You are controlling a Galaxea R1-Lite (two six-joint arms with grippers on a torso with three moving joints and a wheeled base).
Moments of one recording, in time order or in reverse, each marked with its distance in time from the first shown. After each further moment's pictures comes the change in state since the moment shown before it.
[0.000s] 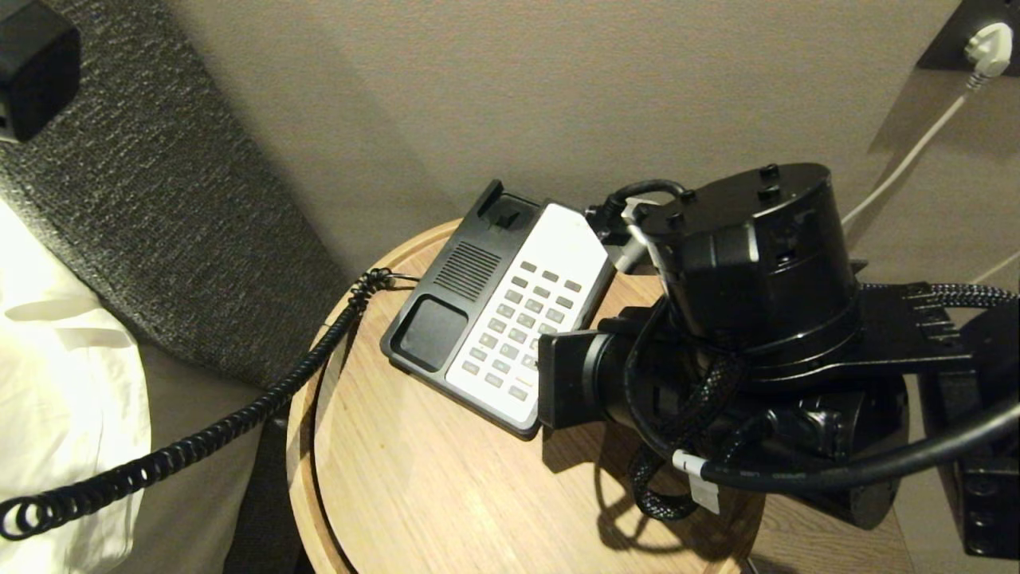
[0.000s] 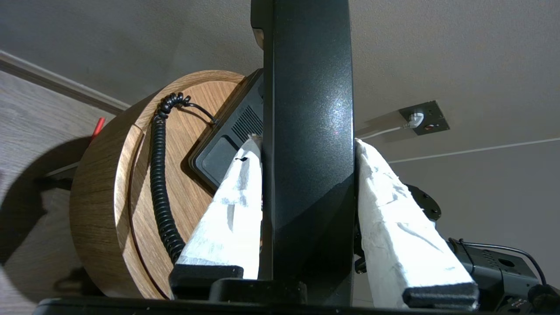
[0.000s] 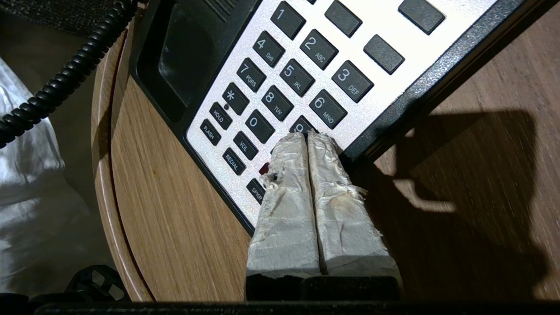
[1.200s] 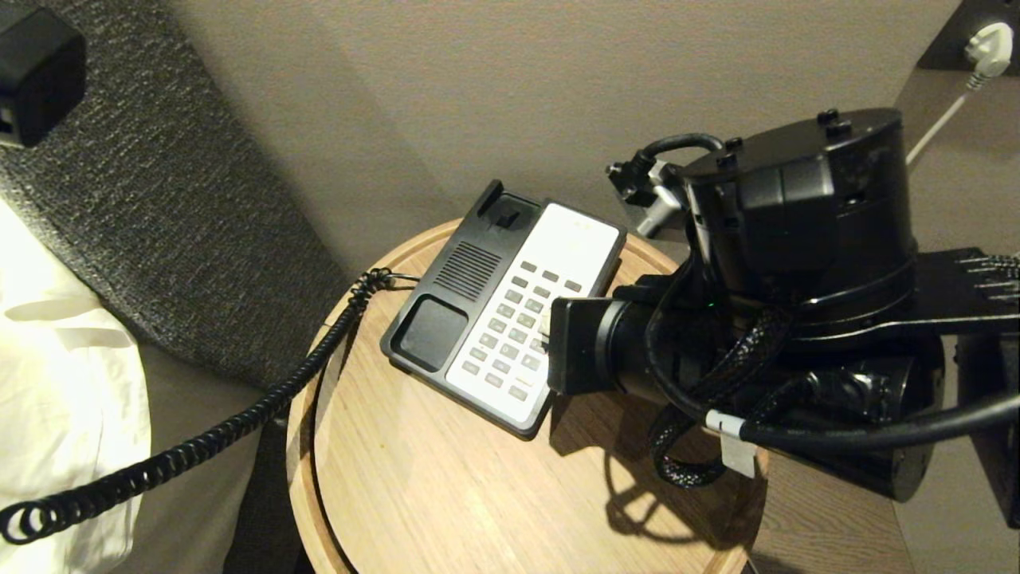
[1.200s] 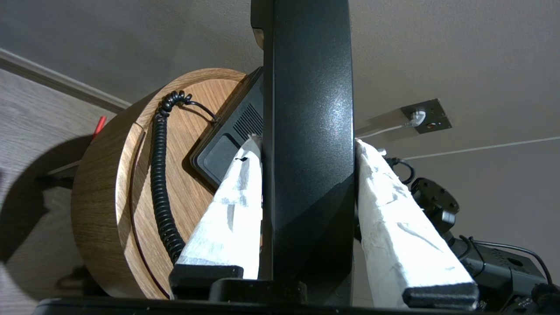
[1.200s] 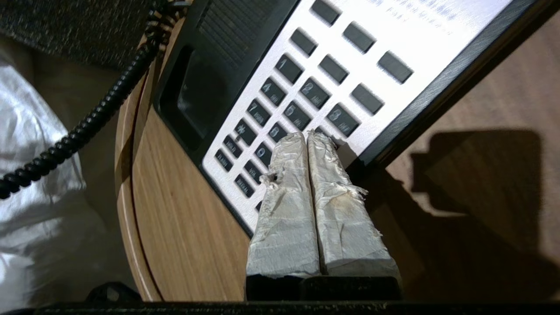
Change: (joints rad) left arm 0.000 -0.001 0.008 -0.001 -0.001 0.001; right arm -0.014 -0.032 -0.024 -0.016 -0.001 -0.007
